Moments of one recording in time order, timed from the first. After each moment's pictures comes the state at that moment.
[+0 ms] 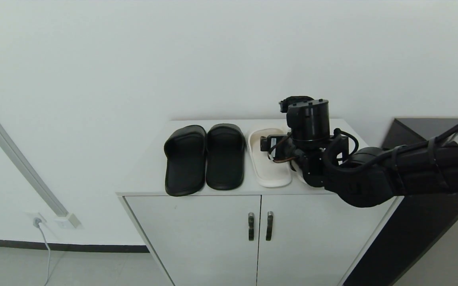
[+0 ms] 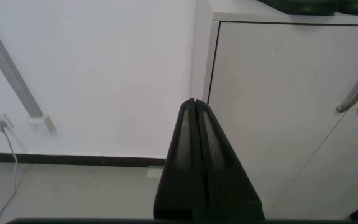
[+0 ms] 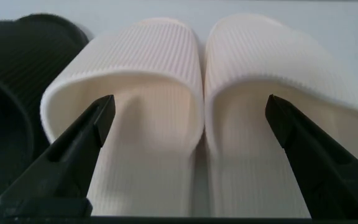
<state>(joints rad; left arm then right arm) 0.00 0.00 0.00 0.00 0.07 -0.01 0.73 2.02 -1.42 -0.41 -0.60 0.19</state>
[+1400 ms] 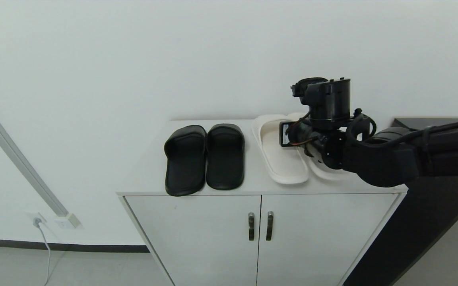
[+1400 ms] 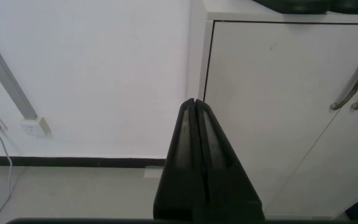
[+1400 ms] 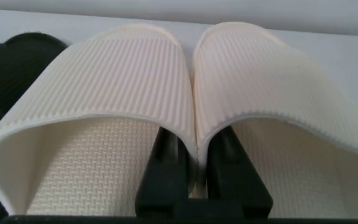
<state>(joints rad) 0.00 0.00 0.00 0.00 0.05 -0.01 0.68 1.95 -1.45 -0.31 -0.54 0.13</state>
